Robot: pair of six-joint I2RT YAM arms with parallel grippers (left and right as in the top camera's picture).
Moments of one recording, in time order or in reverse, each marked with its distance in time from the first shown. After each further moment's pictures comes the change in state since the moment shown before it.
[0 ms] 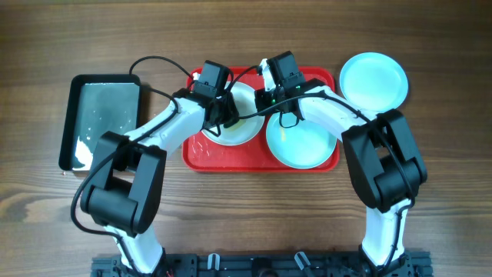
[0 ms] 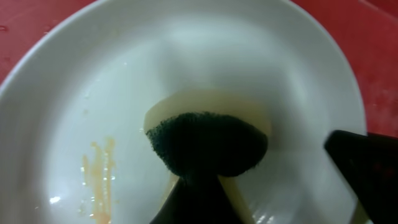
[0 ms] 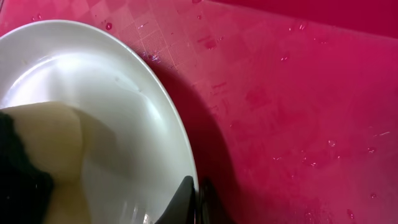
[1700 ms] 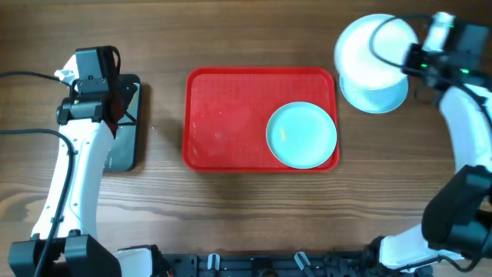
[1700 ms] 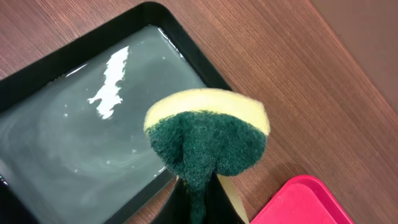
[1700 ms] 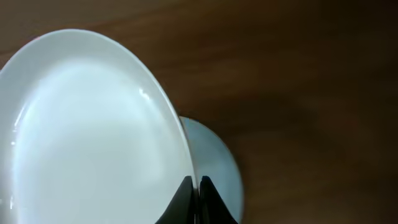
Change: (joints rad) left arm 0.462 -0.444 0.010 -0.234 -0.329 -0.101; right arm -0.739 -0.365 -0.005 -0.096 0.098 -0.191
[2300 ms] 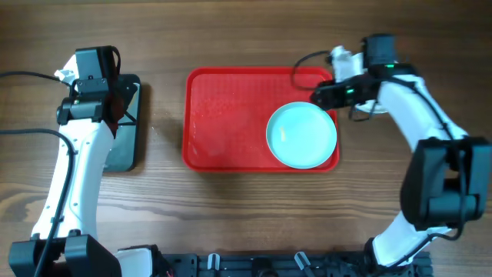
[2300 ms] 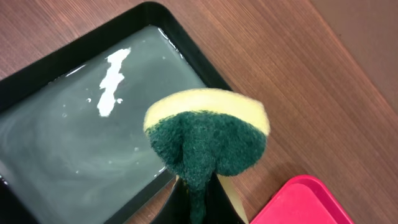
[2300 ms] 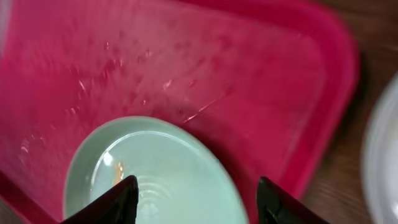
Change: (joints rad) left arm 0.000 0.000 0.000 0.000 0.000 0.000; right arm 0.371 0.141 -0.026 -0.290 -0.259 -0.215
